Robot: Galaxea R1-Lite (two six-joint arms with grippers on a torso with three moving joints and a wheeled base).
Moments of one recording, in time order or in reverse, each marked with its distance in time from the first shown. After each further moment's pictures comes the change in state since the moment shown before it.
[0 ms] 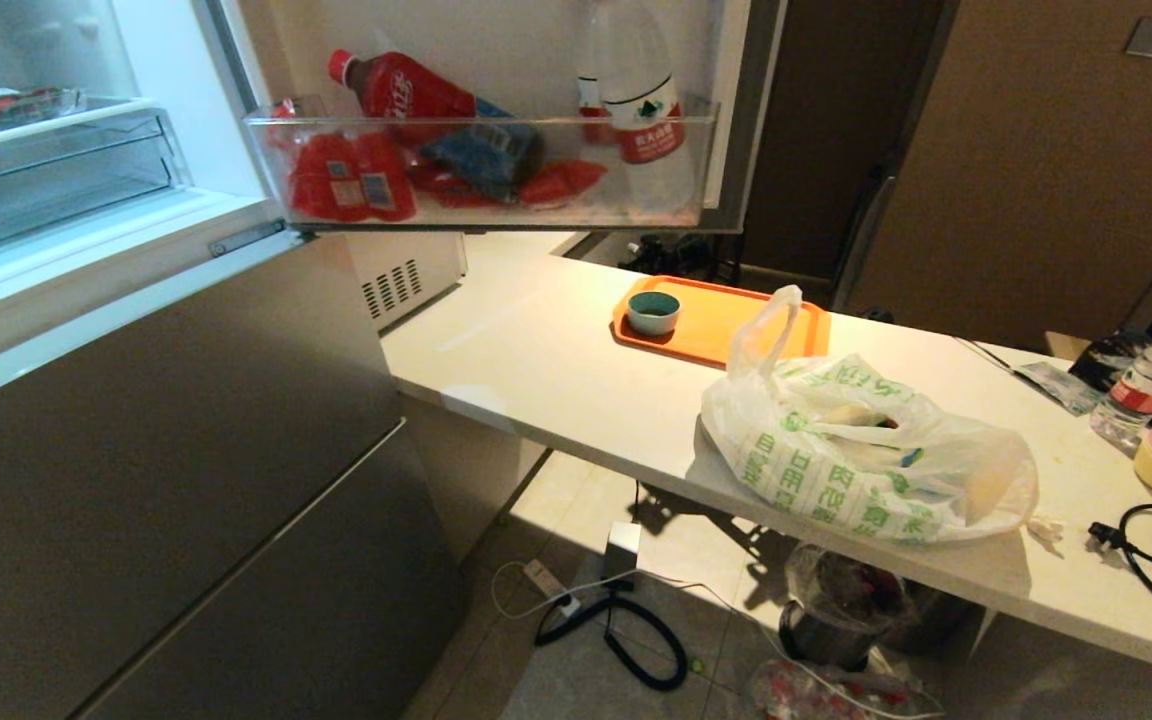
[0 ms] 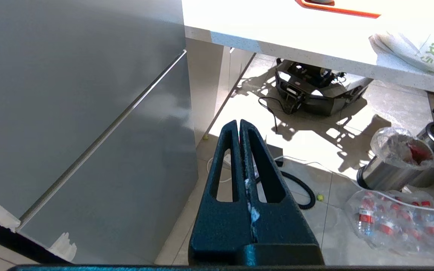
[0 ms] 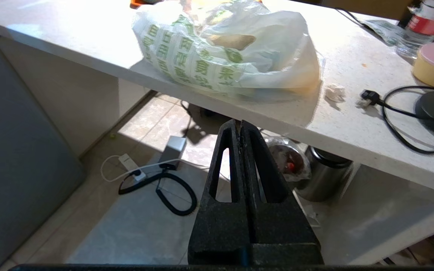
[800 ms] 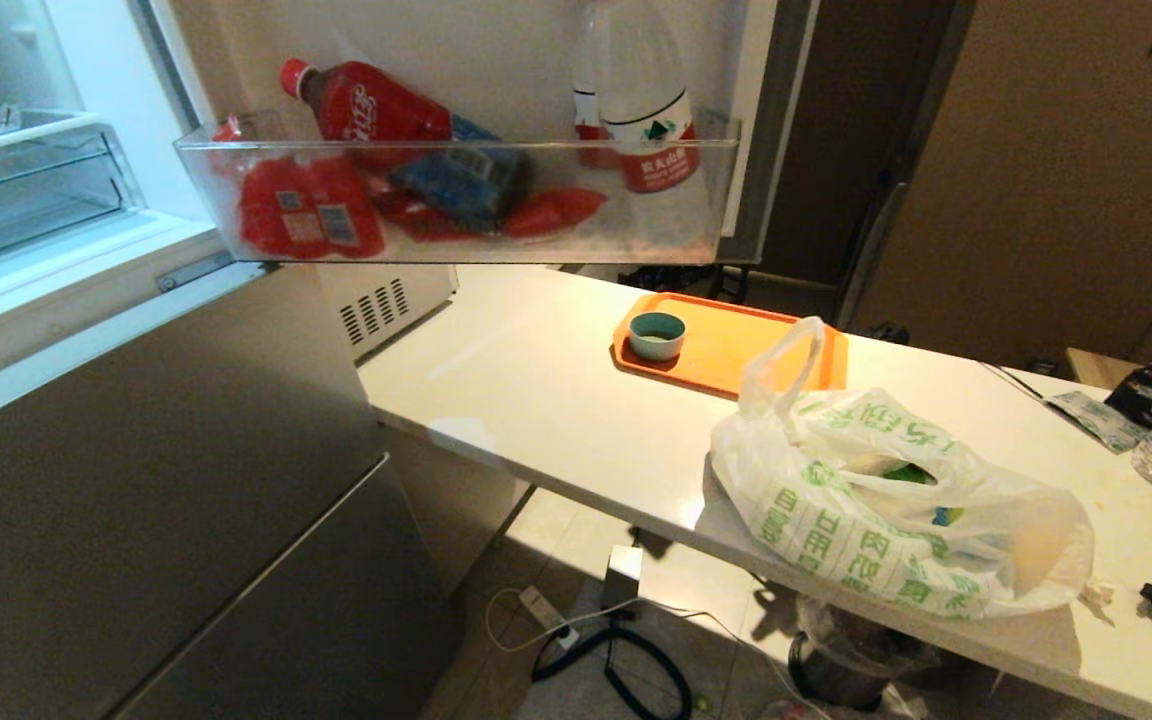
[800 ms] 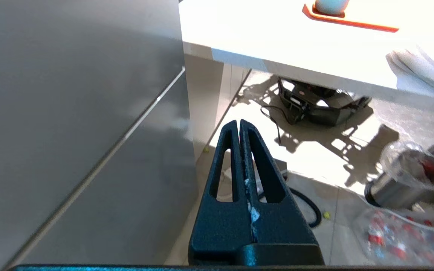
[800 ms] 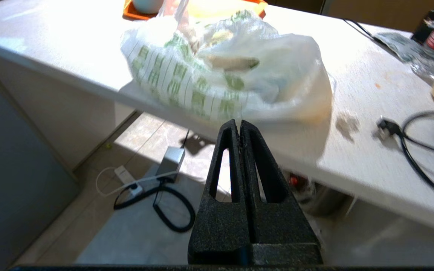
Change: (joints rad) left arm 0.000 0.000 0.000 0.000 0.000 0.000; right arm 0.000 0.000 0.000 0.000 -0.001 0.001
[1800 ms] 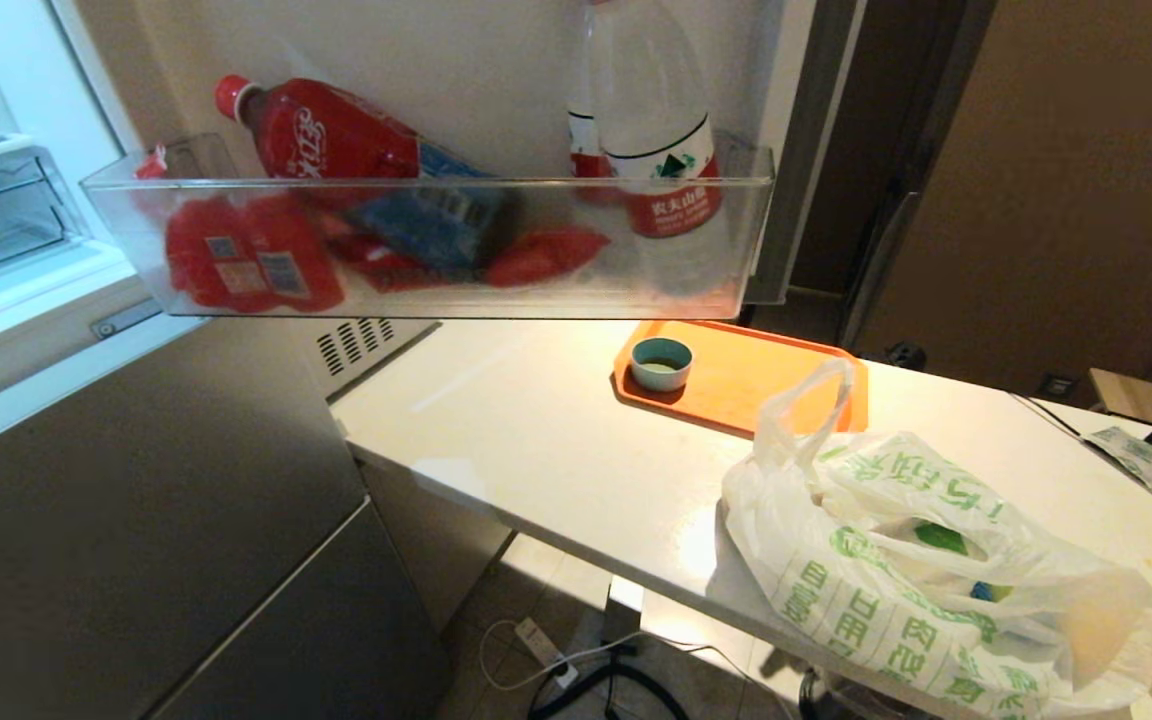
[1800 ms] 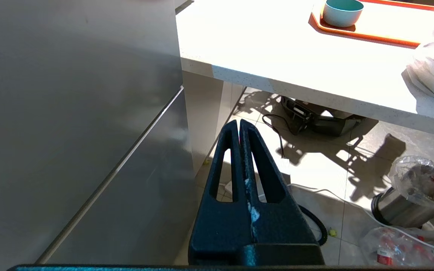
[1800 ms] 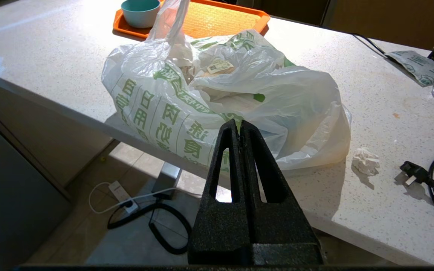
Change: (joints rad) left arm 0.000 0.000 0.000 0.000 0.000 0.000; right arm 0.000 0.000 0.000 0.000 0.000 -0.002
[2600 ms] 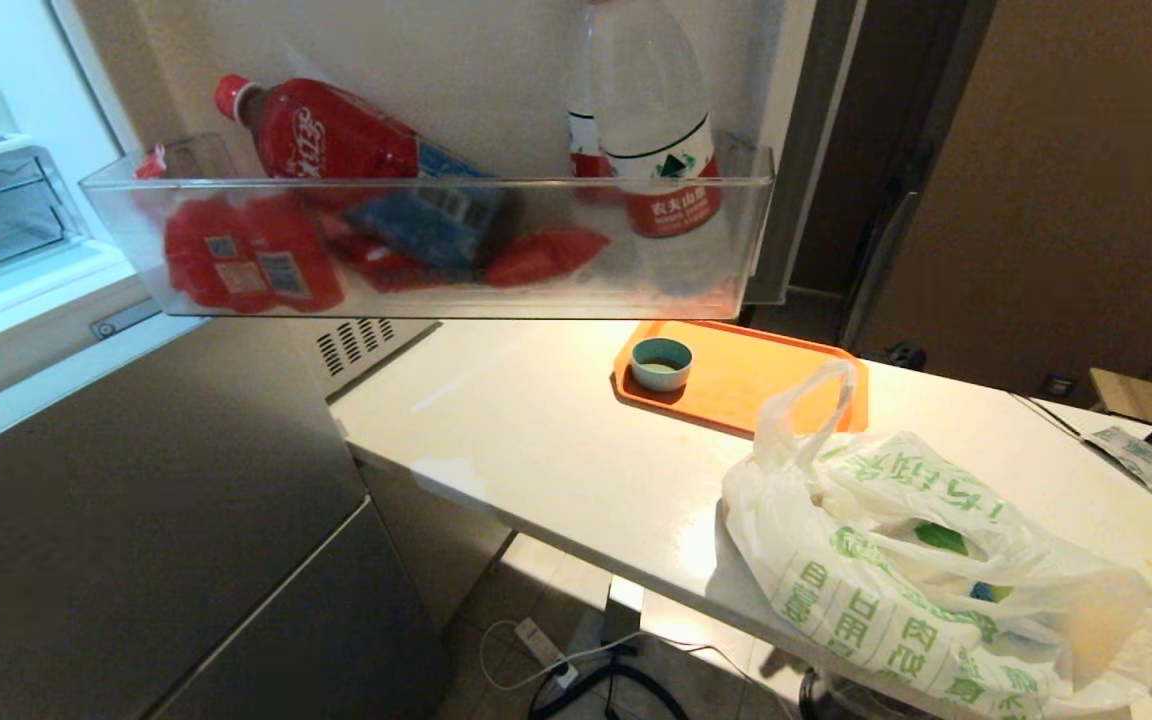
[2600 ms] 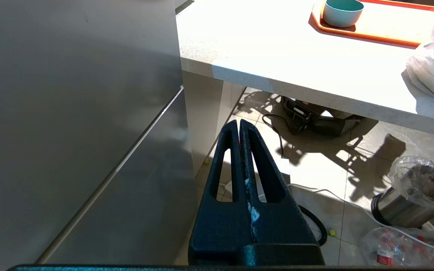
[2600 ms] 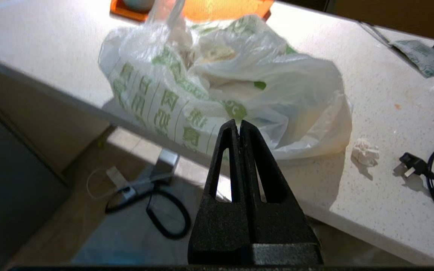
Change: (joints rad) left arm 0.000 0.000 0.000 0.000 0.000 -0.001; right arm 0.002 0.041 -0.012 0.041 0.006 -0.027
